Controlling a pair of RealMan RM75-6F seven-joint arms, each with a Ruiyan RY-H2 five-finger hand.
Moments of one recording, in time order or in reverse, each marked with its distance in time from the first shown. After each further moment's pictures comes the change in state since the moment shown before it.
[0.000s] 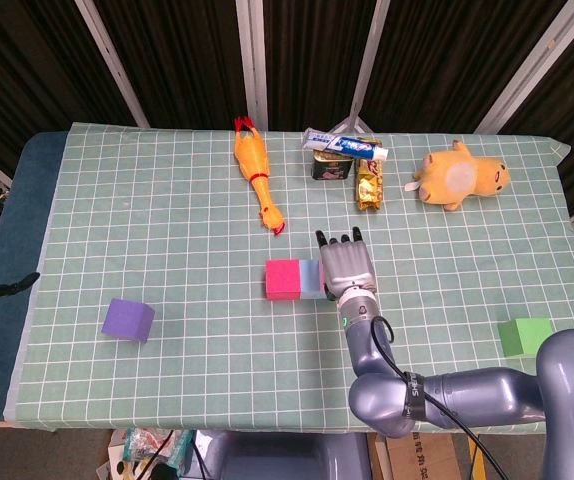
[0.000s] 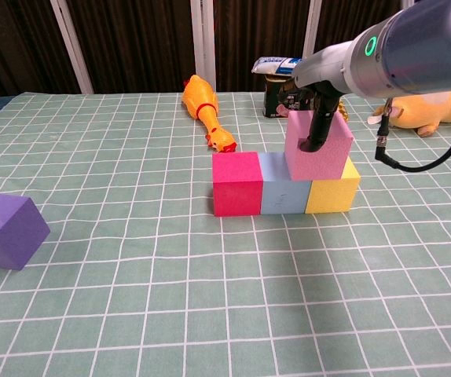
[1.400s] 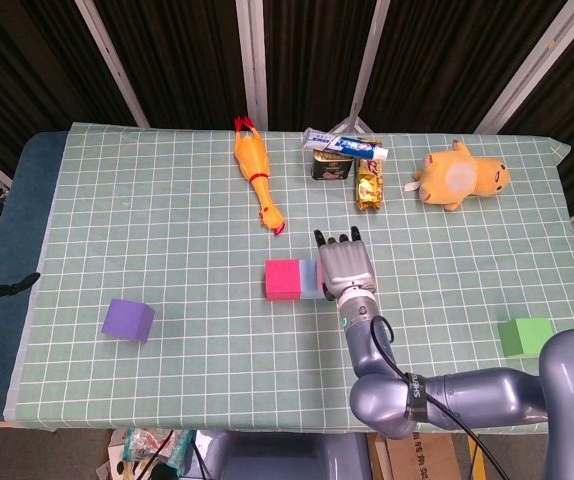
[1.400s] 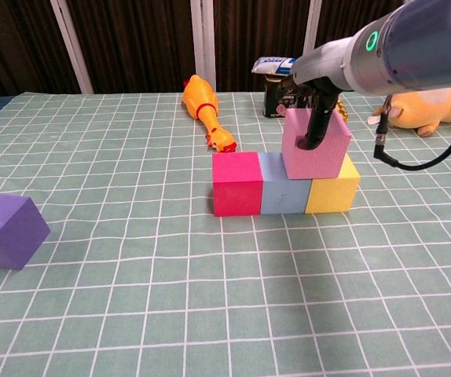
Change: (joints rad) left arm 0.000 -0.004 0.001 0.001 0.004 0.002 0.006; right arm 0.001 0.009 0.005 -0.014 -0.004 -0.002 0.016
